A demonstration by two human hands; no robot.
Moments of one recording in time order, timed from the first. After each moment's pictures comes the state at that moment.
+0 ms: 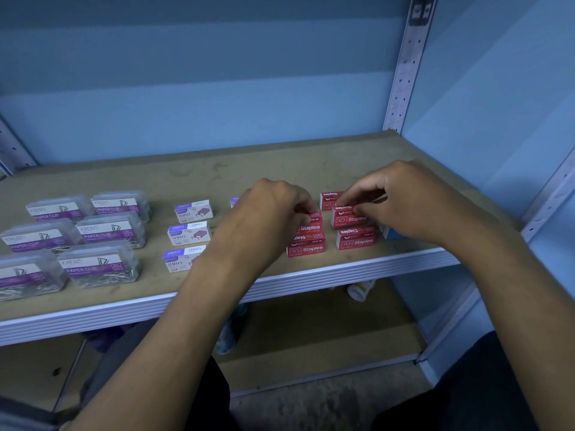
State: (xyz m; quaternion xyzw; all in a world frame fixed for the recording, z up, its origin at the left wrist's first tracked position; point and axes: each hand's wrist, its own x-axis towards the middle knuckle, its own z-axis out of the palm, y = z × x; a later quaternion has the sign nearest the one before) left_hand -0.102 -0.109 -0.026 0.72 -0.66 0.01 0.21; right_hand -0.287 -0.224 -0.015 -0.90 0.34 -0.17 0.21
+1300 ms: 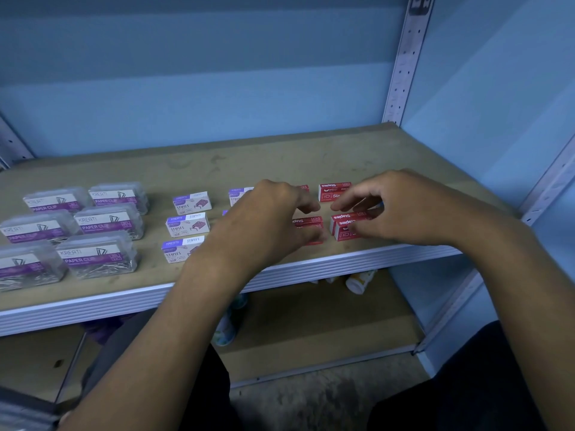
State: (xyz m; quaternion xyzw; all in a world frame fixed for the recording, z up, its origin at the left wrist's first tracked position) left_hand -0.107 -0.099 -0.032 0.71 -0.67 -0.02 0.20; right_hand -0.294 -0.209 -0.013 -0.92 0.31 -0.09 0.21
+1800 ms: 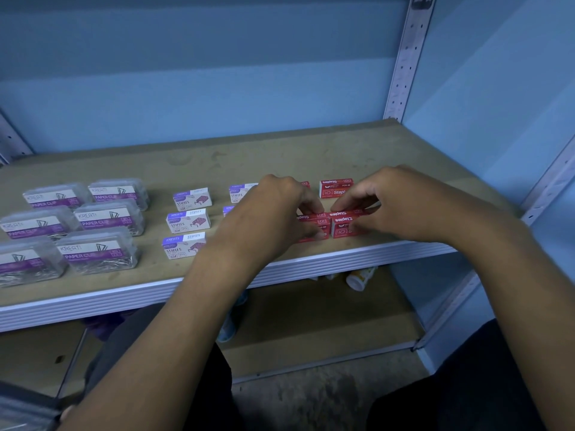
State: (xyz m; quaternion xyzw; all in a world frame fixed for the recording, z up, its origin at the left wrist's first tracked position) left_hand -0.110 -0.104 -0.033 0.71 -0.67 -0.03 0.22; right_hand -0.288 -0.213 -0.017 -0.93 0.31 -0.07 0.18
